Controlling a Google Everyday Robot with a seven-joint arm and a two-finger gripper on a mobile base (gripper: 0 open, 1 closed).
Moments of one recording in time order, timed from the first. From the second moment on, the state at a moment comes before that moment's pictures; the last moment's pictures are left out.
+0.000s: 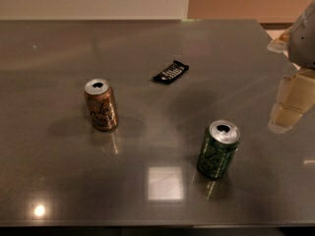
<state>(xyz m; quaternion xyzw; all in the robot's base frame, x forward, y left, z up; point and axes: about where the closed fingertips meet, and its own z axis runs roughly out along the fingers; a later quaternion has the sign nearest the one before) 0.438 -0.217 0.976 -0.60 0.78 -0.03 0.16</state>
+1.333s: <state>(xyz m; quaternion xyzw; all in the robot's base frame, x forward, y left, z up) 0.414 -0.185 0.958 -0.63 0.75 0.03 0.18</state>
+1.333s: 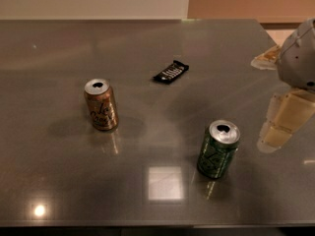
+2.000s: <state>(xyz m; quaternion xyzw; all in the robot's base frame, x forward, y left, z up) 0.393 -0.149 0.922 -0.65 0.72 0.11 0.22</state>
